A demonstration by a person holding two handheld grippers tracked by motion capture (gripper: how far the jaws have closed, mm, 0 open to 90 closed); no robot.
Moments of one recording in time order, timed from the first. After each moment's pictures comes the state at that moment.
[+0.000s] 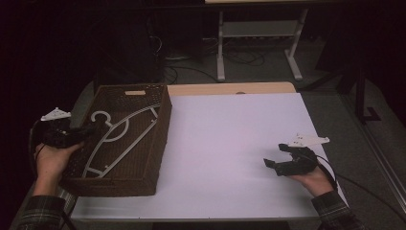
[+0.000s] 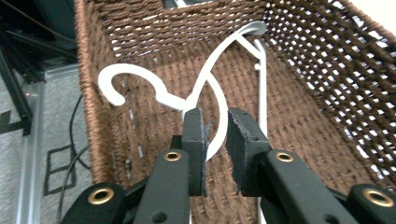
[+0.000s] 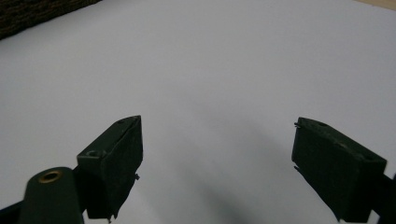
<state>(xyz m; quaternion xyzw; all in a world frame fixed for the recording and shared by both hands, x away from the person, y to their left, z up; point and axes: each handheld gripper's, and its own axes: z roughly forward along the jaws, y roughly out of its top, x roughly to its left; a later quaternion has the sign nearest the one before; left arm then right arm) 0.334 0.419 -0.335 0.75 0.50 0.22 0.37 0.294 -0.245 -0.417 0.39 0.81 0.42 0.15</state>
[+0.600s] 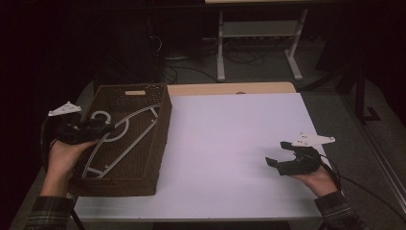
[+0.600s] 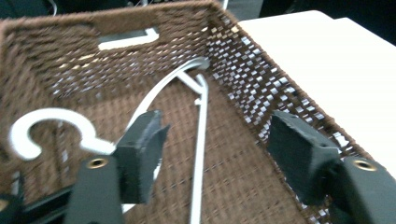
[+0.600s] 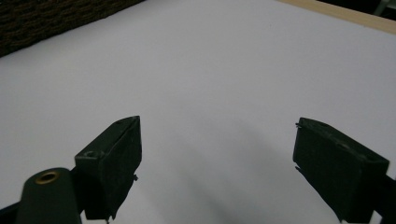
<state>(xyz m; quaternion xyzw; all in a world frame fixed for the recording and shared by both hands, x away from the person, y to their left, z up) 0.333 0.370 -0.314 0.74 0.47 0.19 0.44 0.289 -0.248 -0.404 0.37 0.80 0.44 0.16</state>
